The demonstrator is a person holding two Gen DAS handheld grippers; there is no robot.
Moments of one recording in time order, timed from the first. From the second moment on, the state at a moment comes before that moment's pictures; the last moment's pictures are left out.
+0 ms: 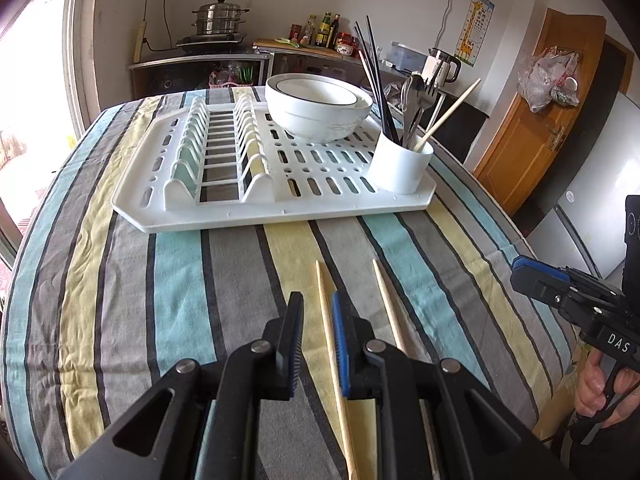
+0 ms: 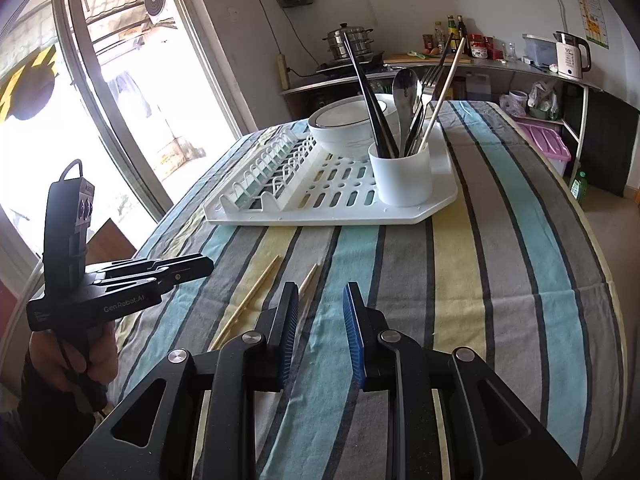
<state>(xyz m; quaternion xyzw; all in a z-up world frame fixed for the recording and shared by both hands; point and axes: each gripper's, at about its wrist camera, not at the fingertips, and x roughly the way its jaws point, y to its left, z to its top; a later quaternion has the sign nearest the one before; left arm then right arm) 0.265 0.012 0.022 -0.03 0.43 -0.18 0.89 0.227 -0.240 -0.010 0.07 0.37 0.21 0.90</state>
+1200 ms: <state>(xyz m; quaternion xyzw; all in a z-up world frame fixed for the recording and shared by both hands) 0.295 -0.020 -0.015 0.05 0.50 -0.16 0.85 0.253 -0.210 -0.041 0.06 0.43 0.20 0.88</state>
